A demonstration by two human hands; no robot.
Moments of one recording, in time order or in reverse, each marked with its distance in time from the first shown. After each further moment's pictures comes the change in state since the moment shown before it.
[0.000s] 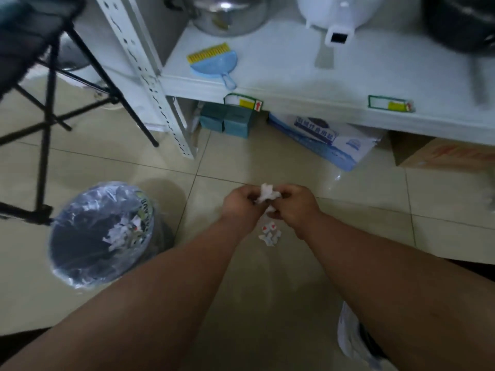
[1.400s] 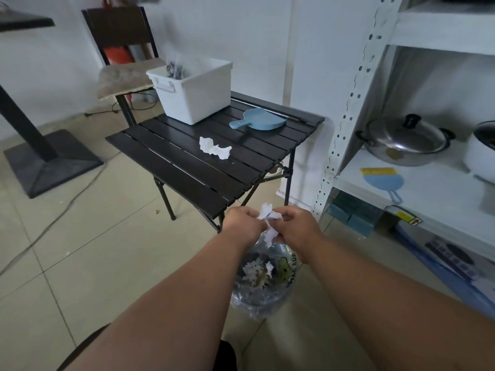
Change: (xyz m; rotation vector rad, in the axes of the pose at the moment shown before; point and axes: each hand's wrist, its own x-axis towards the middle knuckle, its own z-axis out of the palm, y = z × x) left_hand -0.121 -0.040 -0.356 -0.329 0.520 -0.427; right_hand -0.105 -0.171 0.304 -0.154 -0.431 -0.298
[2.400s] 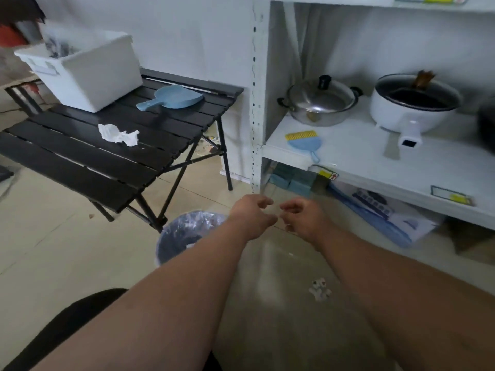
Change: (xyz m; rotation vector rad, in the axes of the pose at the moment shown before) left_hand -0.044 0.029 0.162 0.341 -0.358 0.395; right_hand -0.044 0.071 -0.178 -0.203 0.184 0.050
